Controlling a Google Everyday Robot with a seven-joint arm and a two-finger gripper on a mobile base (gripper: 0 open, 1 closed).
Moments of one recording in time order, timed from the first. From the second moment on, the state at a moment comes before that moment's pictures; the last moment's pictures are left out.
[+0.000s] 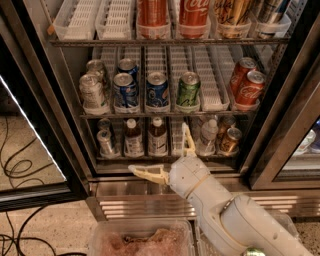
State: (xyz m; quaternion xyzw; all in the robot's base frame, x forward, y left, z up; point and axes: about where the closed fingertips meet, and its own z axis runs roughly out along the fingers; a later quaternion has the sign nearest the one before) arm 0.502 -0.005 0.799 -0.29 0.60 0.17 0.73
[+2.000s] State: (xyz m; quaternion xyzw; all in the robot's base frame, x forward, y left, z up) arm 0.521 0.047 0.827 -0.35 0.54 0.27 0.72
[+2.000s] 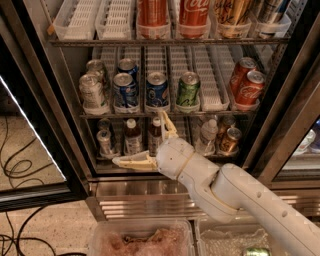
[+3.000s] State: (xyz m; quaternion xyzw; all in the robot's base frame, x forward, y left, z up) arm 0.518 0.057 0.824 -0.33 0.54 0.24 0.73
